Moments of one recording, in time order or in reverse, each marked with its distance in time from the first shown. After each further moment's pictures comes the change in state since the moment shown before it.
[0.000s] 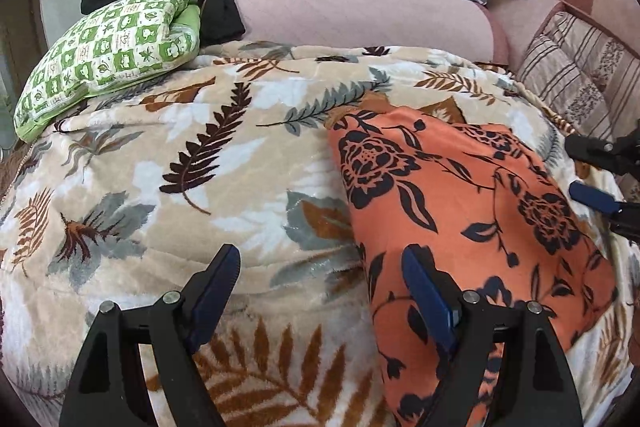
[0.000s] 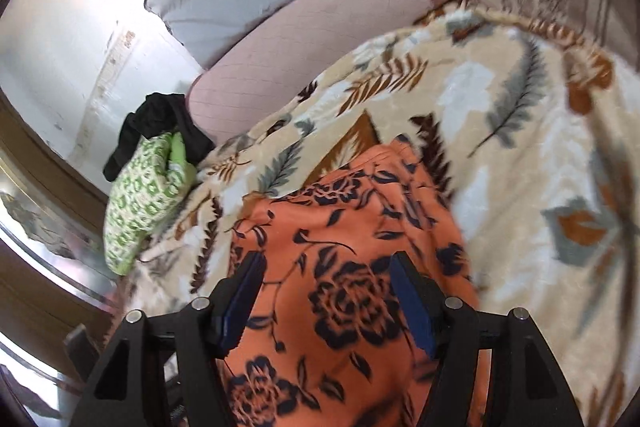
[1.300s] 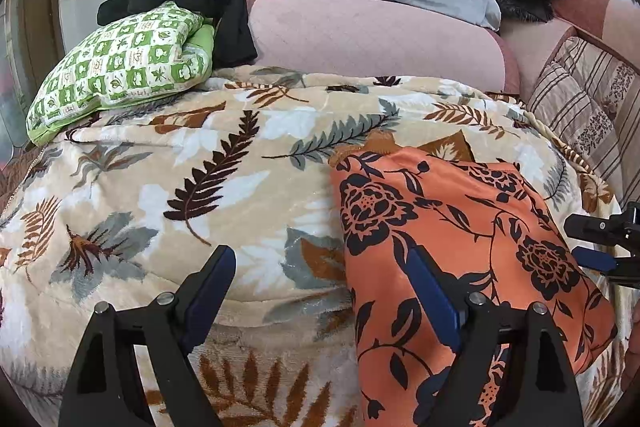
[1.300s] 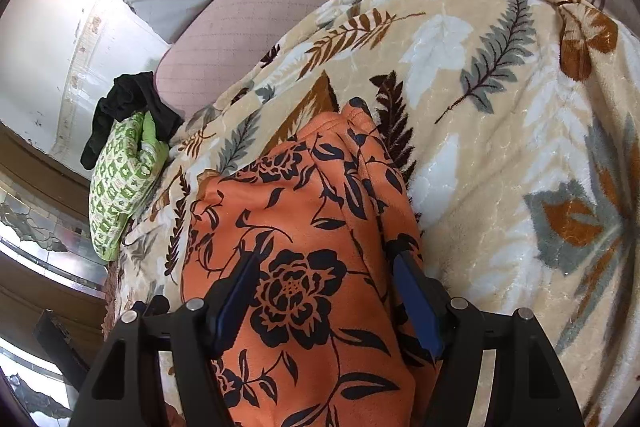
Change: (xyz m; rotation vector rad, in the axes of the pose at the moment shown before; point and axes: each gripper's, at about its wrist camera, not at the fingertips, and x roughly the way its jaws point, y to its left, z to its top) left arm -0.003 -0.009 0.015 -0.048 -0.081 0.037; right arm 0.017 -0.041 0.011 0.029 0.136 -0.063
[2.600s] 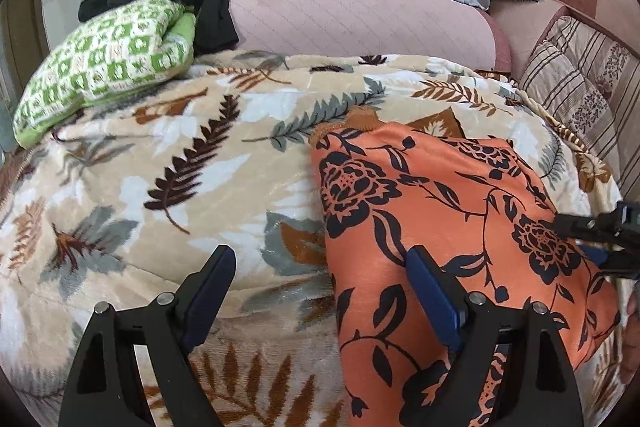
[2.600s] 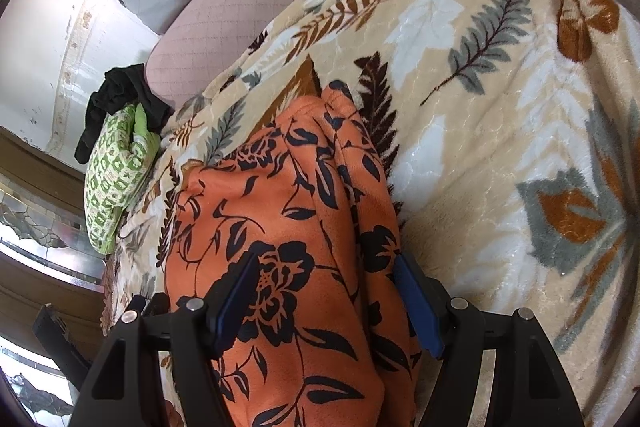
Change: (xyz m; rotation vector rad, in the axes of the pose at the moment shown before) left arm 0.012 -0.012 -0.004 0.027 0.066 -0.037; right arm 0.009 -0.015 -0.001 0.014 0.065 -0.007
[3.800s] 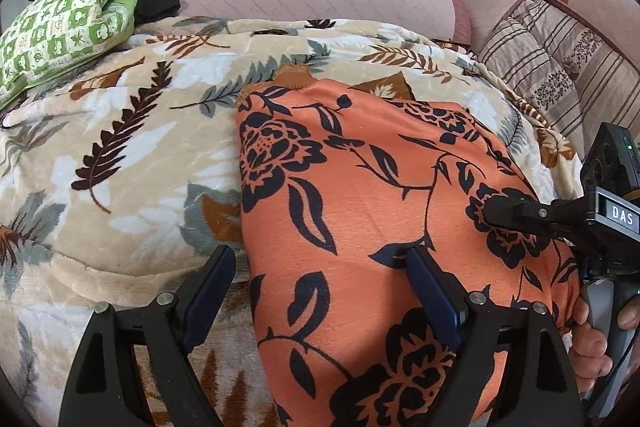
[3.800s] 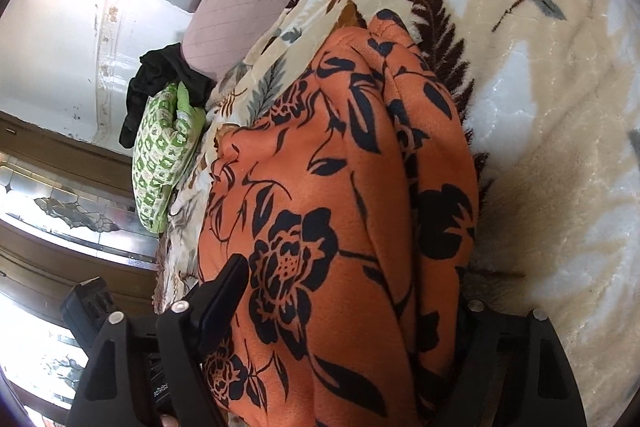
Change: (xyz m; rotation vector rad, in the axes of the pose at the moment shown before) left arm 0.023 -0.025 -0.005 0.028 0.105 -0.178; right arm 0.047 0.003 -0.012 0.031 0.106 0.244
